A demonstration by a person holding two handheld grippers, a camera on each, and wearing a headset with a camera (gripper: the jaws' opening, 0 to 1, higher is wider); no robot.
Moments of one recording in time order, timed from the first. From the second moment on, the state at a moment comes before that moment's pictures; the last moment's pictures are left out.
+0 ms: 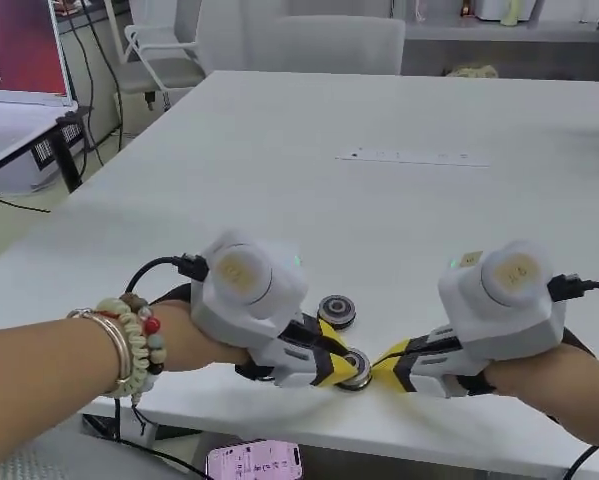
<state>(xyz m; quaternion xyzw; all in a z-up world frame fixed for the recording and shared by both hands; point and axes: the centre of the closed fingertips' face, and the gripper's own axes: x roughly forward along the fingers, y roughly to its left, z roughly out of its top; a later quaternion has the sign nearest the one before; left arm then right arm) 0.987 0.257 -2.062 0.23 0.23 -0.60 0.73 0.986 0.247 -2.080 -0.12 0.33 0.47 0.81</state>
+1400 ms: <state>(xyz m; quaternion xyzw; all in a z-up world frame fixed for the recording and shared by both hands) 0.989 0.256 -2.061 0.23 0.22 -0.61 0.72 0.993 0.249 -2.066 -0.03 0.35 0.45 0.82</state>
